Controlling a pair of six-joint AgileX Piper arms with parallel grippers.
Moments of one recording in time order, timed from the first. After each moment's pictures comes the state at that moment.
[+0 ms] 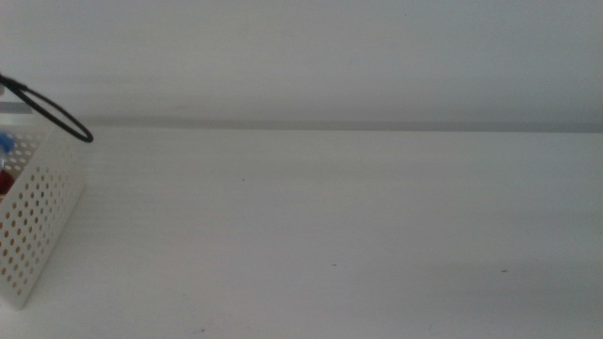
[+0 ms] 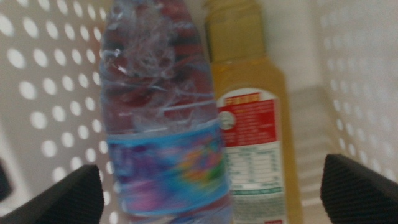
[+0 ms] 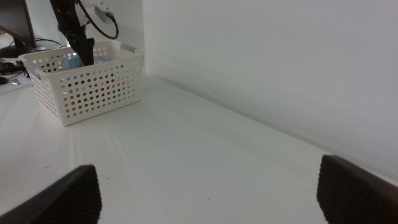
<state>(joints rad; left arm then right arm) 0.42 1.81 -1.51 -0.02 1.14 0.65 0.73 0.05 -0.47 0.00 0.65 -0.08</state>
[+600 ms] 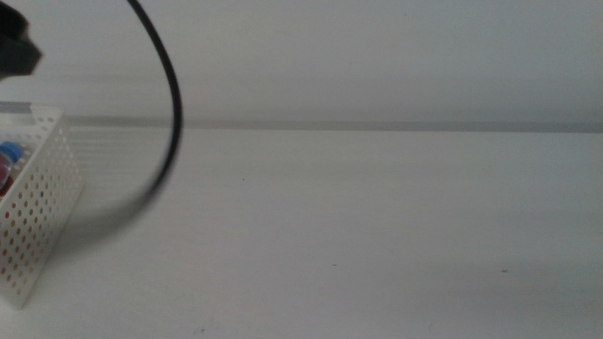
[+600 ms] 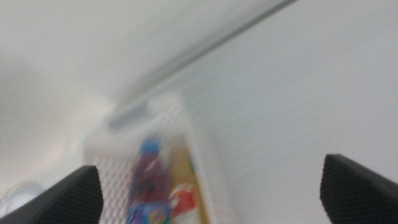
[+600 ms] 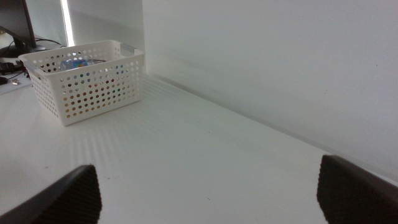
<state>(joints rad) -0.13 1.18 -1.48 0.19 1.18 0.31 0.73 0.05 -0.47 0.00 0.65 -0.08</state>
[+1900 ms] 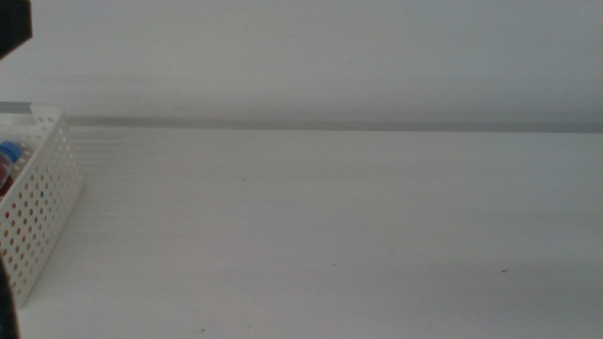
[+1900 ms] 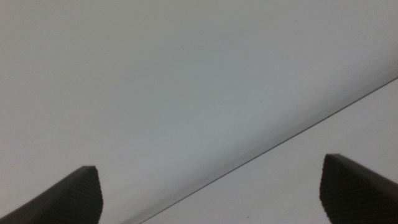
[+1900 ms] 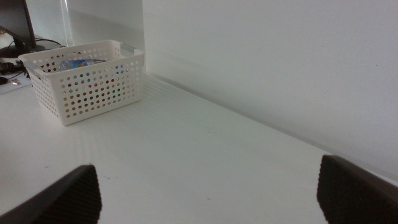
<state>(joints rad) -0.44 0.69 -1.11 0.16 0.73 0.11 0.73 0.05 -0.47 0.00 0.65 -0.08</state>
